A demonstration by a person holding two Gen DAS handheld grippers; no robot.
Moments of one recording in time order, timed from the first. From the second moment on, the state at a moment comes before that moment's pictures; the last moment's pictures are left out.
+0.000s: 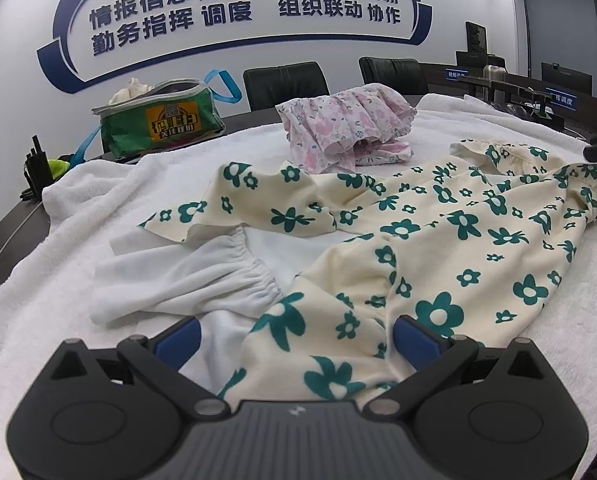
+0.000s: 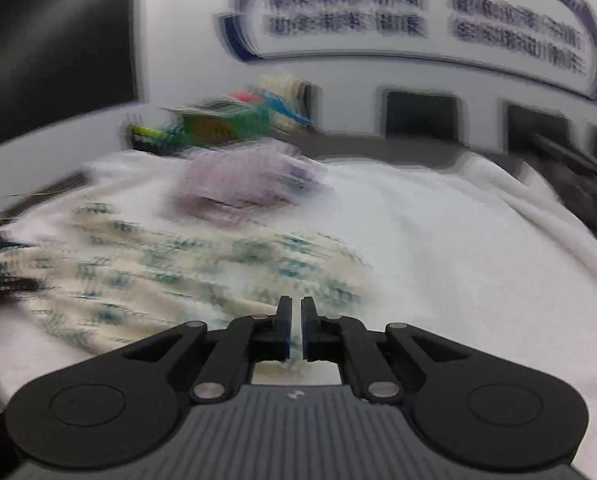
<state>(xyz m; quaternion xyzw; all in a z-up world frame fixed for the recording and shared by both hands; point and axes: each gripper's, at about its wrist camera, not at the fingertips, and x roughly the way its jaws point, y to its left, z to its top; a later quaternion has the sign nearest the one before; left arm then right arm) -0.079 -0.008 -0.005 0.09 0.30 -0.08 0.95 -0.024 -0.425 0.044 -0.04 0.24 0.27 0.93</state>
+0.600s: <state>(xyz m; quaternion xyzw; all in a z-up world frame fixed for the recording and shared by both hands) -0.081 -0.011 -0.005 0.10 0.29 -0.08 0.95 -0.018 -0.468 0.027 0.02 0.24 0.19 0.95</state>
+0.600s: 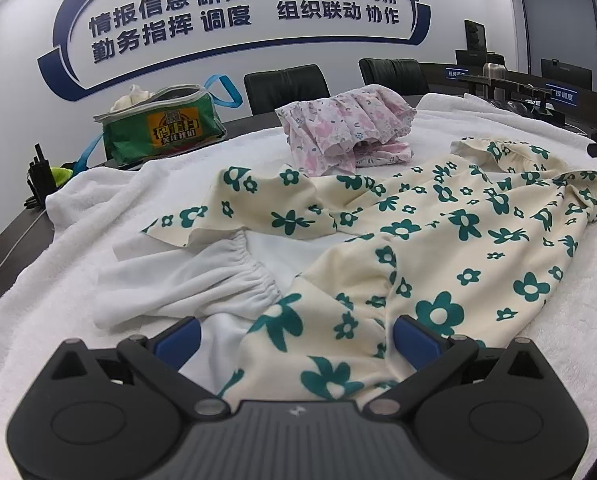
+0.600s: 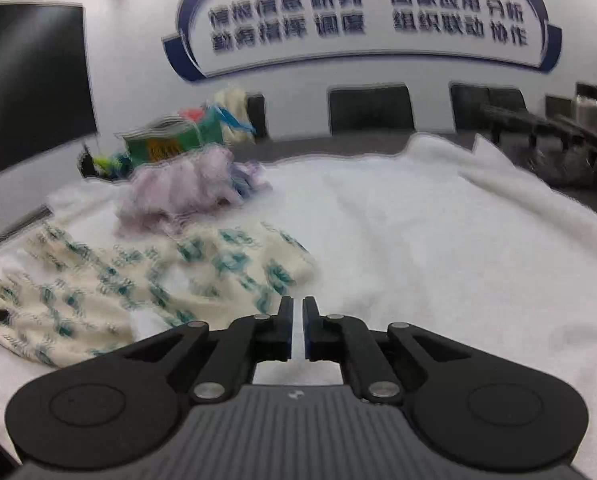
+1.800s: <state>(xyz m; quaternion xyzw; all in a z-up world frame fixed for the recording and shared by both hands) -0.084 0.004 0.011 0.07 0.29 -0.08 0.95 0.002 -0.347 0.062 -0.07 0.20 0.23 0.95</state>
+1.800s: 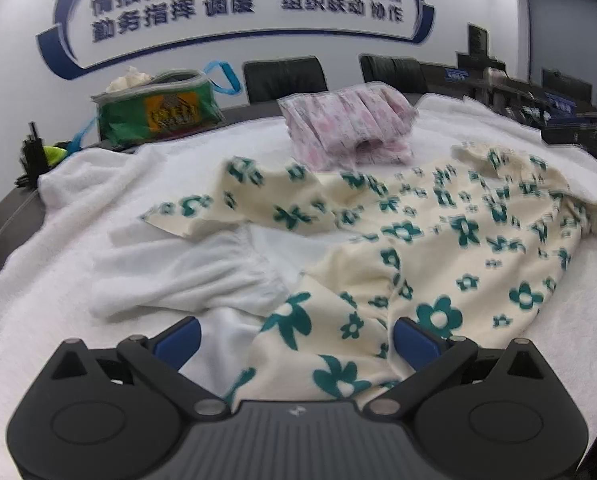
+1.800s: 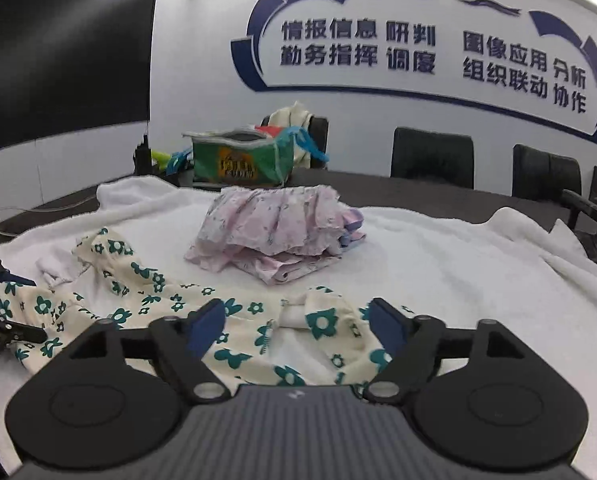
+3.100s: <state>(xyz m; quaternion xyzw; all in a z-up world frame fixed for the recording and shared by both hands) -0.092 -0.009 0.023 0.23 0.20 -0.15 0.94 -0.008 -0.360 0.044 -0.28 0.22 0.36 0.86</state>
